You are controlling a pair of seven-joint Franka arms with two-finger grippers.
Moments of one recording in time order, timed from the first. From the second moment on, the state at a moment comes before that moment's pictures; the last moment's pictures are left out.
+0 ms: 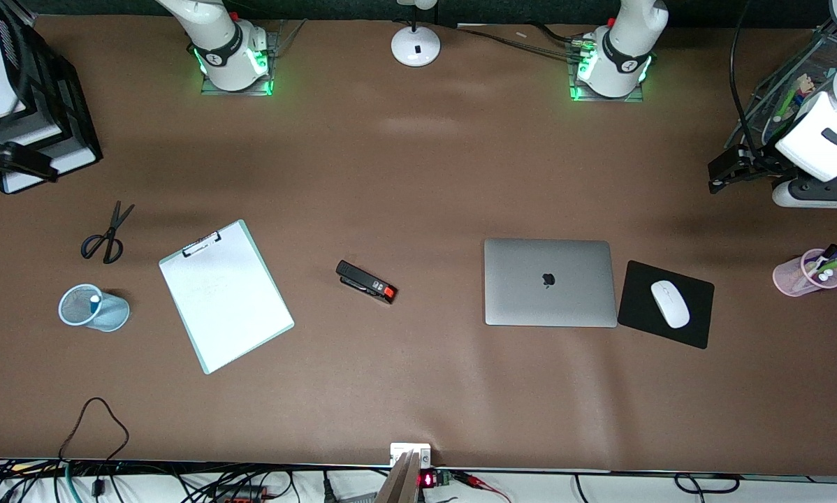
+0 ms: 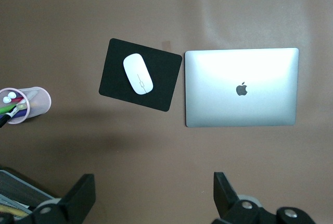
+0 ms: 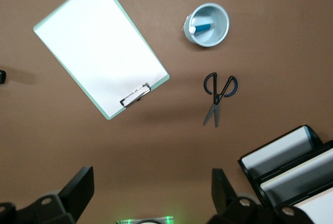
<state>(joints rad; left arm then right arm) -0.01 0.02 -0.05 -1.63 0.04 1.63 -0.04 -0.01 0.11 -0.08 -1.44 -0.06 1.45 -0.03</state>
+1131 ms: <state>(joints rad) -0.01 0.02 -0.05 -1.62 0.04 1.63 -0.04 -0.01 -0.07 -0.07 -1.64 0.00 1.58 -0.04</state>
